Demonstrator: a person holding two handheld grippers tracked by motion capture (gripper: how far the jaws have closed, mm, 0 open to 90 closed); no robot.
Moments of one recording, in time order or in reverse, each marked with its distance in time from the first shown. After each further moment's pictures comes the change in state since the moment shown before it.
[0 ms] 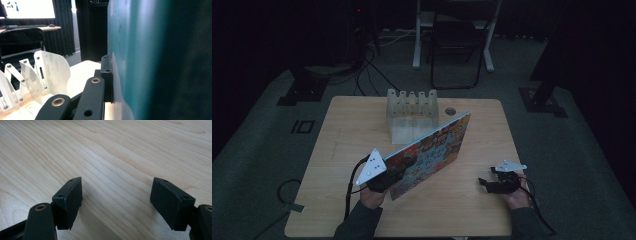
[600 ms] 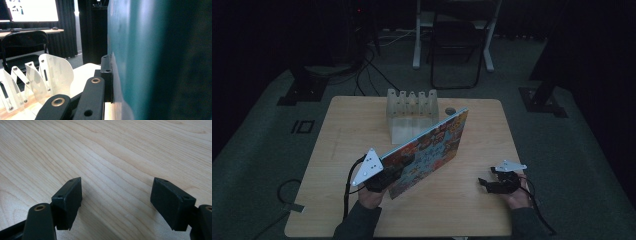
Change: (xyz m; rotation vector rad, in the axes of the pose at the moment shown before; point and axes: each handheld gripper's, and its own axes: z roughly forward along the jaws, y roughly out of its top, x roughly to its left) left arm 0.001 0.005 -0.006 -0.018 0.017 -0.003; right arm 0.000 0.000 0.000 0.001 0.003 0.000
